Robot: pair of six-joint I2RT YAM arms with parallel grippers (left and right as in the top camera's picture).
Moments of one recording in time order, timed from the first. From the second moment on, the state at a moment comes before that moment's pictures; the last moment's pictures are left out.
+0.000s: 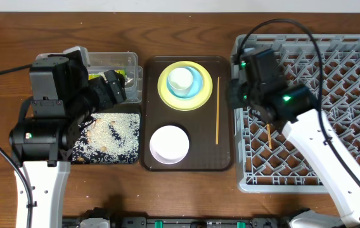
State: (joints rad) left arm 0.00 1.14 1.31 -0.91 0.20 -0.35; right arm 0.47 1.47 1.32 -0.79 0.00 0.29
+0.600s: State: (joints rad) left arm 0.00 1.14 1.31 -0.91 0.20 -0.35; right arm 0.62 1.78 1.32 -0.80 0.21 0.54
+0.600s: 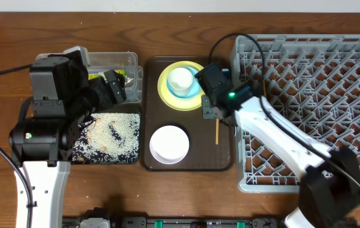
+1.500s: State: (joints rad) left arm 0.00 1.14 1.31 -0.91 0.20 -0.35; right arm 0.62 2.03 1.32 -0.66 0.27 0.61
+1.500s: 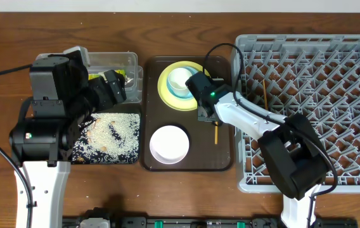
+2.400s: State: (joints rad) left arm 0.00 1.14 1.31 -0.91 0.20 -0.35; right arm 0.61 2.03 1.40 -0.77 0.28 0.54
